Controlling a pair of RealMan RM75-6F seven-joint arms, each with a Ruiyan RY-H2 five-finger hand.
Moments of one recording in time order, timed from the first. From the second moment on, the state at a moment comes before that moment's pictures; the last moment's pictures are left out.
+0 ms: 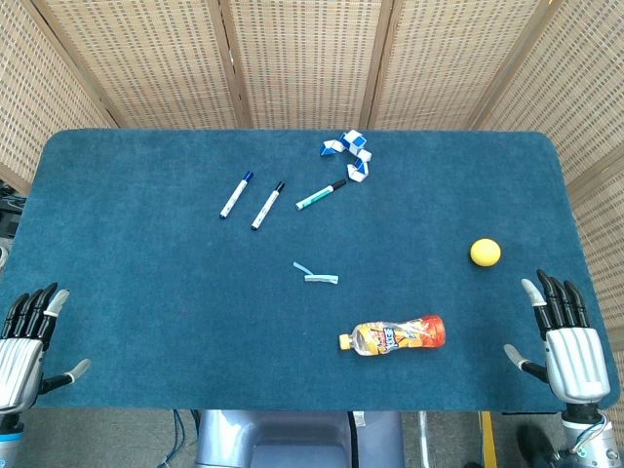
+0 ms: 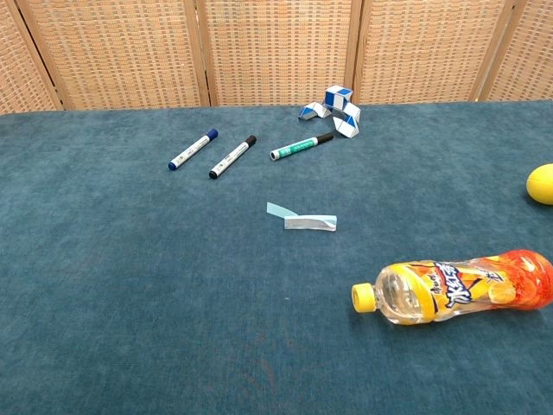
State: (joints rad) left arm 0.00 -1.19 0.02 -1.66 1.64 1.61 0.10; right arm 0.05 -1.21 0.07 -1.60 -1.64 1.64 -0.05
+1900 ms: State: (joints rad) left arm -0.06 -1.24 -0.06 -1.65 1.44 1.48 0.18; right arm 0.98 -1.76 0.34 -1.49 -0.56 1.05 -1.05
